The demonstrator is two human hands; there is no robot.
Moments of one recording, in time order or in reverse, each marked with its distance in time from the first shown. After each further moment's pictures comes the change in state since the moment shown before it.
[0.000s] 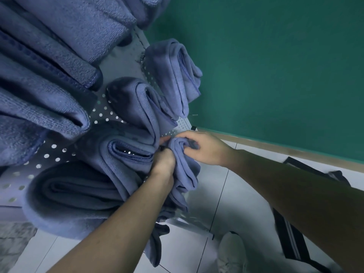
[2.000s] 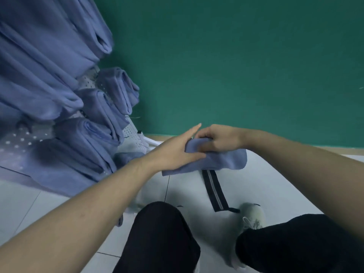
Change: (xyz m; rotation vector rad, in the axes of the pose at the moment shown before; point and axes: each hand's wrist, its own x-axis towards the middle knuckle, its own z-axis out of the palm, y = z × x) left_hand -0.177 0.031 0.038 0.787 -0.895 0.833; right_hand -0.233 -0.153 -0.146 -0.374 -0.190 0.413
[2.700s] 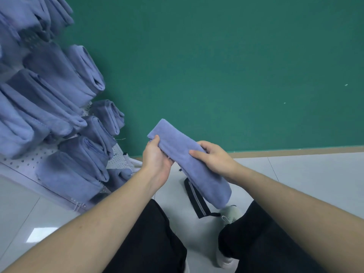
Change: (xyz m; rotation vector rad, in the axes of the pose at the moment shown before) left_hand -0.072 0.112 0.018 -1.463 0.470 -0.317; right_hand -0.138 -0.042 0.054 0.677 0.601 0.132
